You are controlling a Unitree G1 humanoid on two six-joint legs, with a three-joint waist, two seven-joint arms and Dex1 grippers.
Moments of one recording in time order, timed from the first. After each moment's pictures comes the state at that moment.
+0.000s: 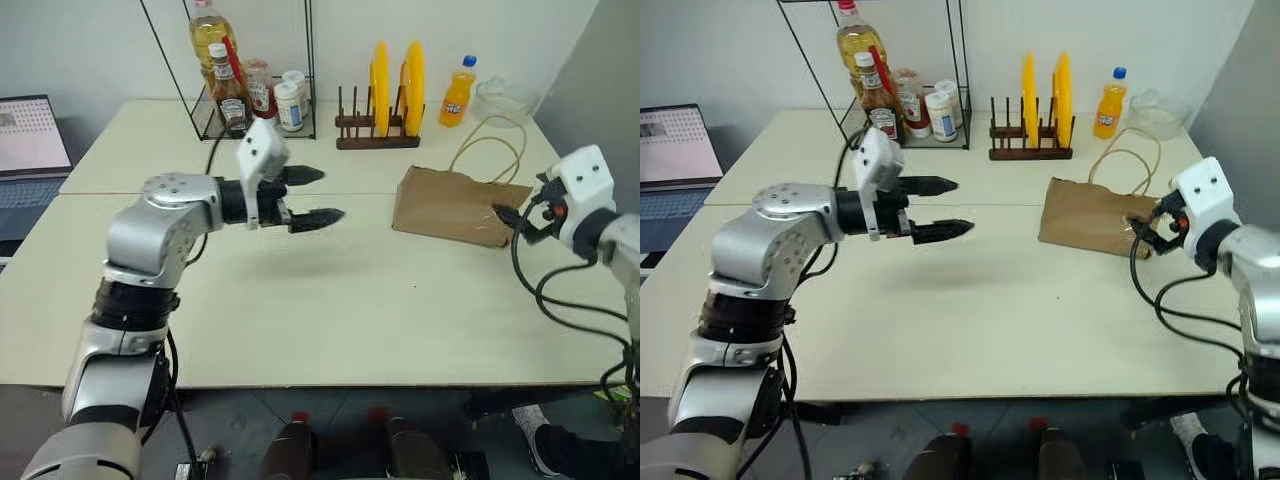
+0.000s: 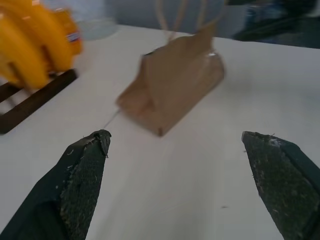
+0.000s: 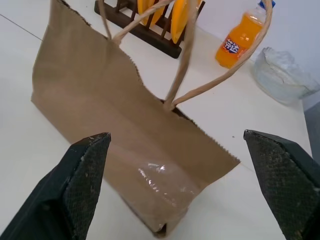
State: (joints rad) left arm -0.85 0.60 -0.12 0.04 -0.43 0.61 -1.07; right arm -0.55 -0.81 -0.16 -0.05 0.16 0.66 0.68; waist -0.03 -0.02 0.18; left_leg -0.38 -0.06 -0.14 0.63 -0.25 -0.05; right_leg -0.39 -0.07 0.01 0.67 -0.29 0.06
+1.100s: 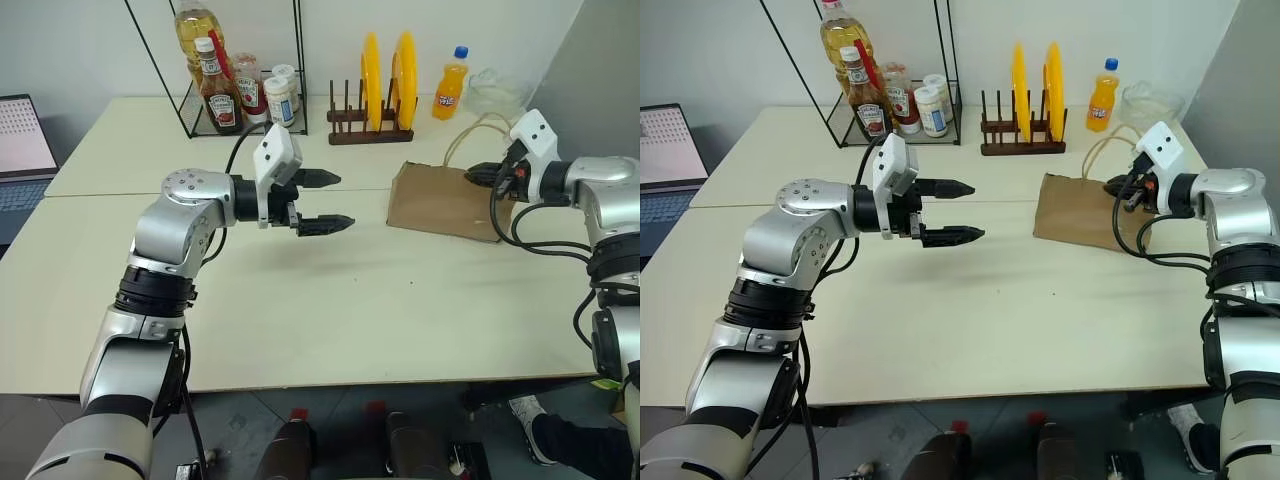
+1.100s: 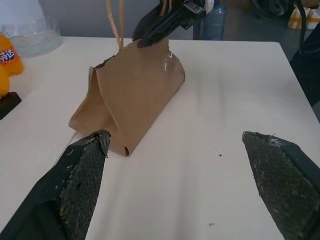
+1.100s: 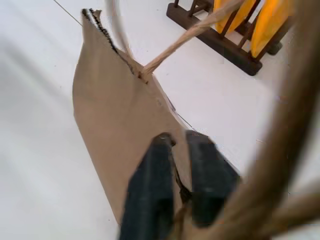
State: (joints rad) left arm -0.88 0.57 -0.12 0.15 -0.38 0.49 -1.14; right arm -1.06 -0.74 0.06 0.78 0.06 0.23 1.07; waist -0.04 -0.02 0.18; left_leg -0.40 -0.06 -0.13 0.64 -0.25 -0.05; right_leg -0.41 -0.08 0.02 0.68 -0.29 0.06
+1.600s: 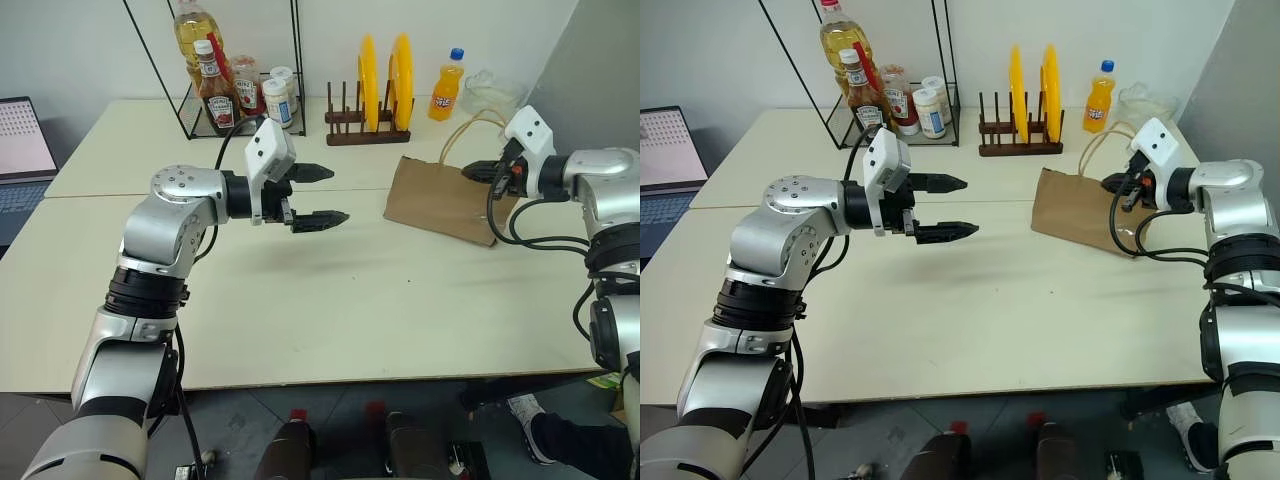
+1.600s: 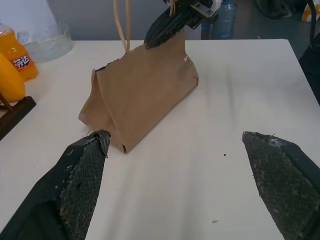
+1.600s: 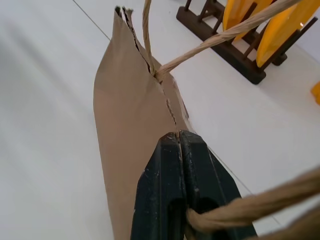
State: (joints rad) left arm -0.87 0.60 -0.11 0.12 -0.37 0.49 -1.12; right arm -1.15 -0.70 0.07 0.87 0.02 0.14 1.11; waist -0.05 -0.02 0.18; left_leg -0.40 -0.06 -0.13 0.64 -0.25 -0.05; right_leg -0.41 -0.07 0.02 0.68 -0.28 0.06
